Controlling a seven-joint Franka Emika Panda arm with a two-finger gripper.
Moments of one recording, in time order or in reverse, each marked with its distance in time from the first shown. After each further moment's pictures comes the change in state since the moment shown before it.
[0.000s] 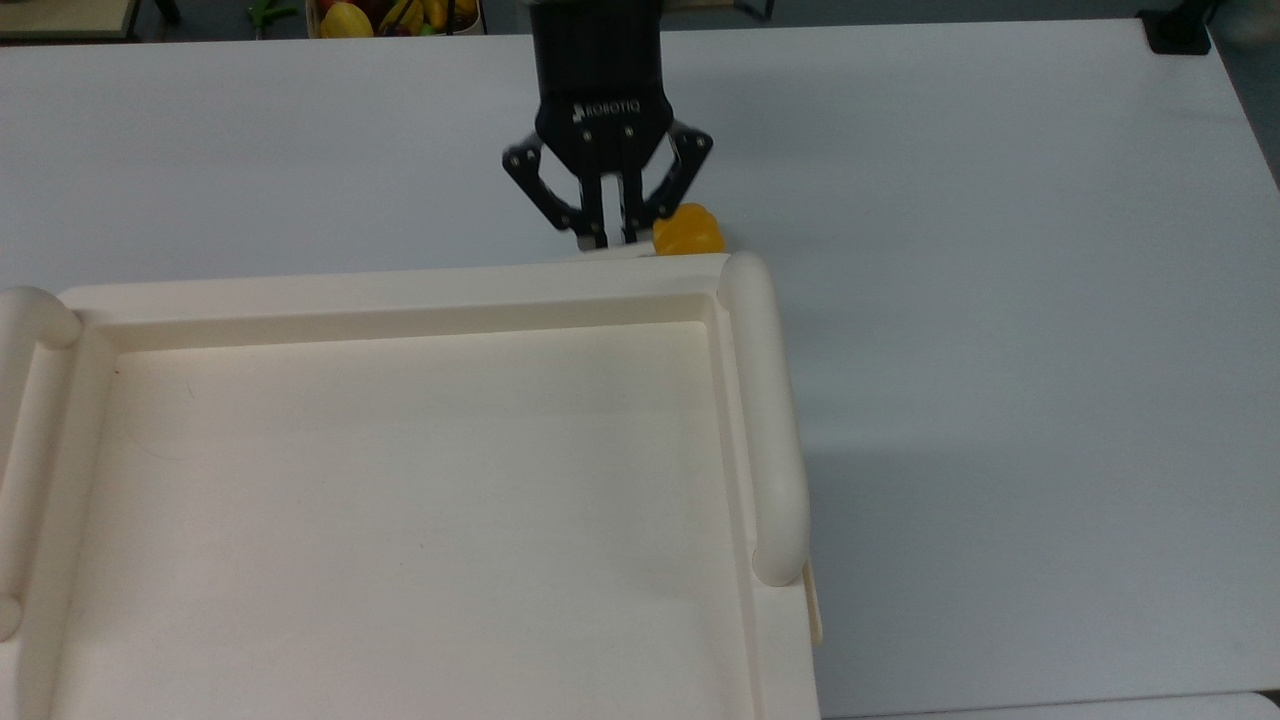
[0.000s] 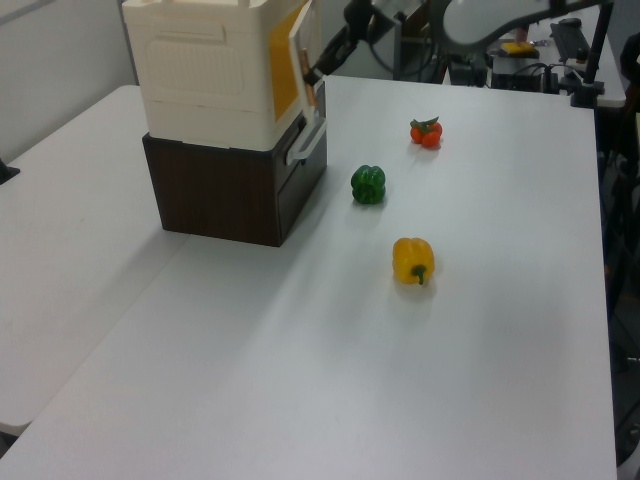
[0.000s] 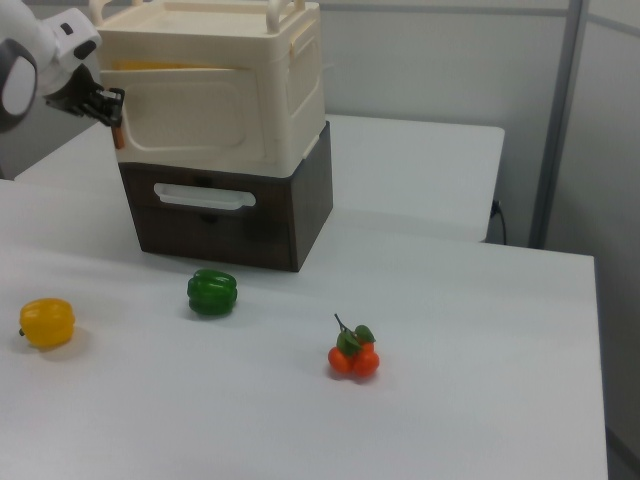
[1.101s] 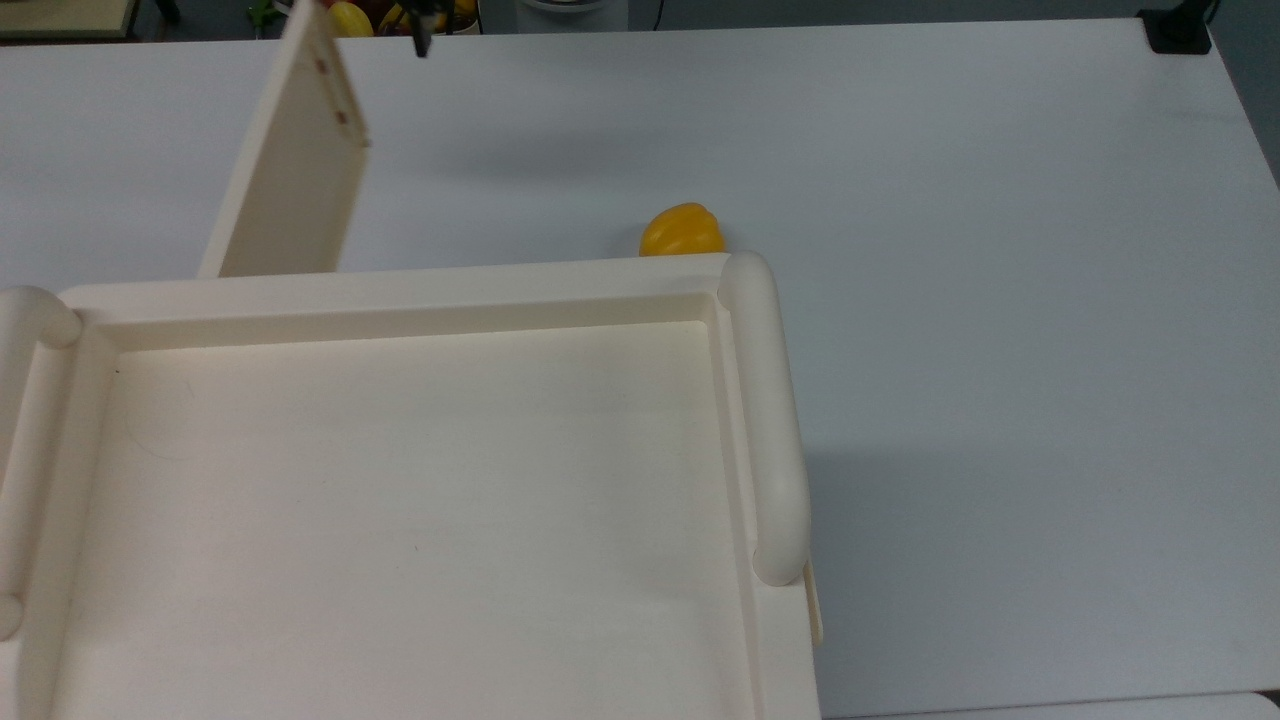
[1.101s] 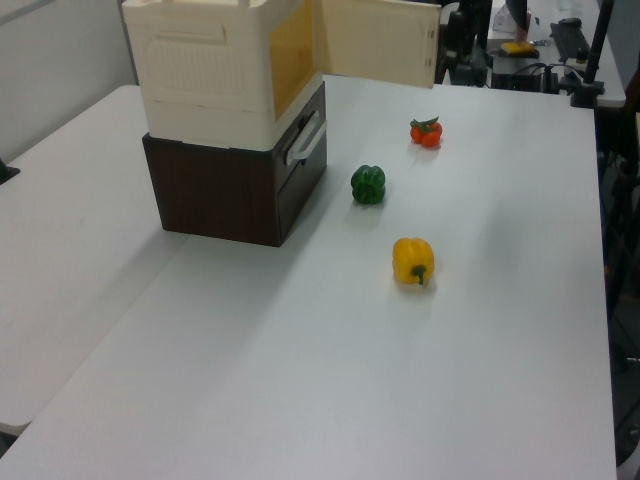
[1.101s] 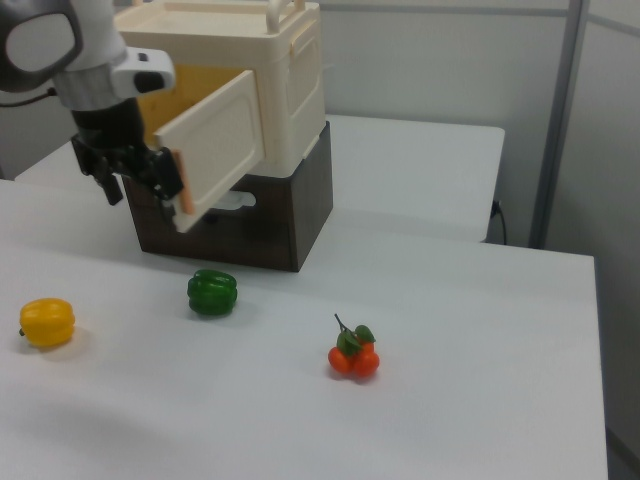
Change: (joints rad) arm -0.213 -0.219 -0.114 -0.036 0.021 -0.803 -0.011
